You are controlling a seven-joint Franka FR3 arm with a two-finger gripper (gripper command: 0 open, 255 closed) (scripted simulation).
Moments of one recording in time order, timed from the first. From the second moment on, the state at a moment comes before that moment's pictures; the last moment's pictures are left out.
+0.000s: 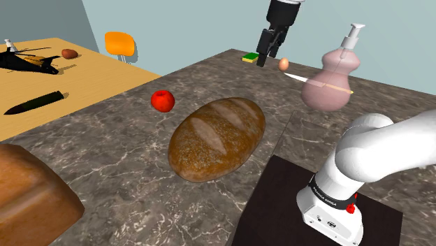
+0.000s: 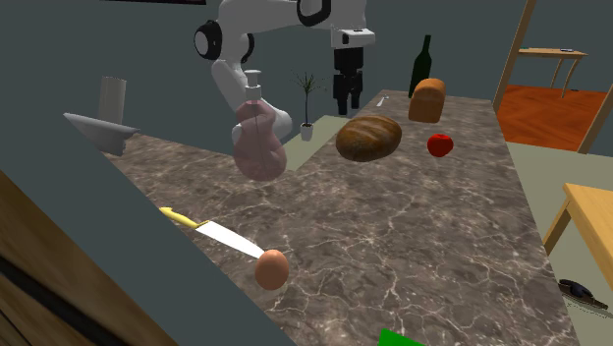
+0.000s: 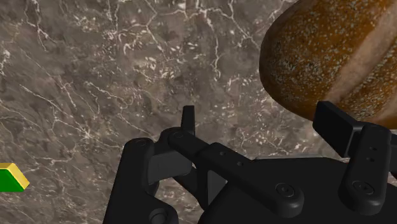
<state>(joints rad) 0.02 -0.78 0.07 -2.30 -0.02 1.66 -0.11</state>
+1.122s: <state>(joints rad) -0.06 -0.63 -0.29 -2.31 -0.11 1.92 -0.48</state>
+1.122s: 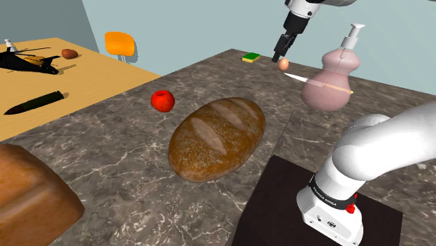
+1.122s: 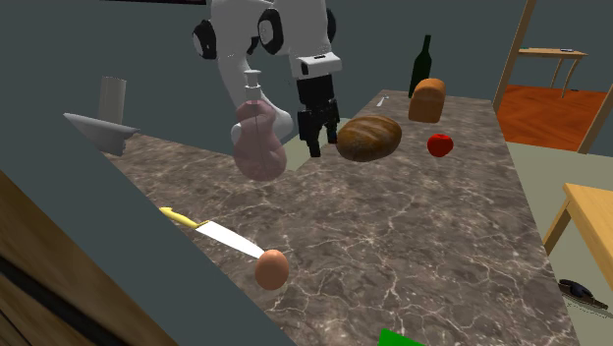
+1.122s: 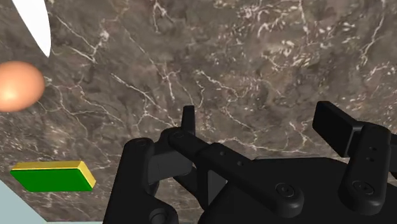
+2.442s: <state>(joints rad) -0.02 0.06 -0.82 -1.83 0.38 2.03 -1.18</state>
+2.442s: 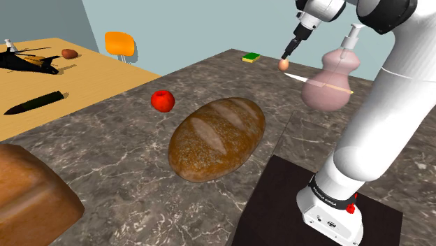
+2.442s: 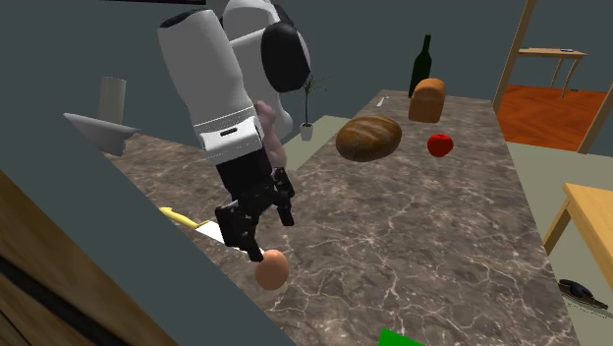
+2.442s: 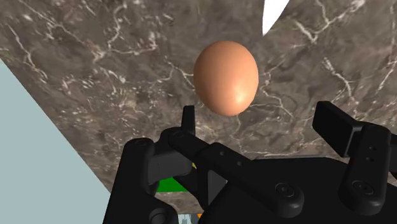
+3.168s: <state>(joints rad) -0.05 0.18 -0.81 -1.82 0.50 2.08 -1.27</state>
